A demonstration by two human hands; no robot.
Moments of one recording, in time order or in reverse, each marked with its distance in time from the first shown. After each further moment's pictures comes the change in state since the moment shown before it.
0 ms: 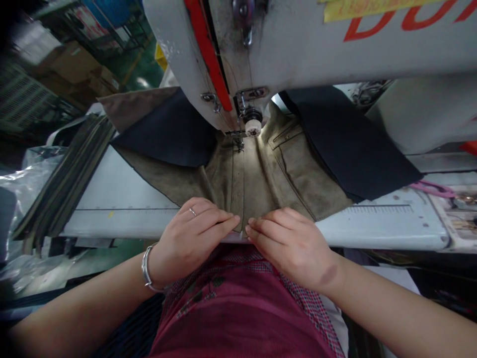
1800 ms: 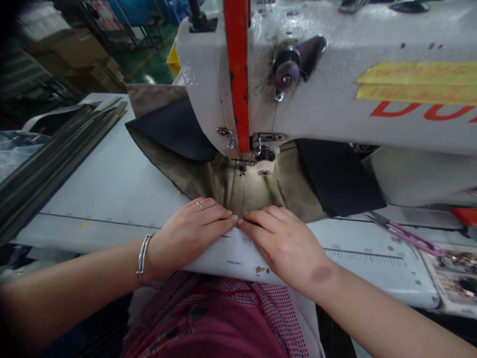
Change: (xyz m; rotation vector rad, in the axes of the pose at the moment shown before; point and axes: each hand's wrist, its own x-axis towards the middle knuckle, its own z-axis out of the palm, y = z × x) left_hand 0.027 -0.042 0.014 0.018 -0.057 0.010; right_hand 0.044 0.041 -0.013 -0.022 -0.222 0.081
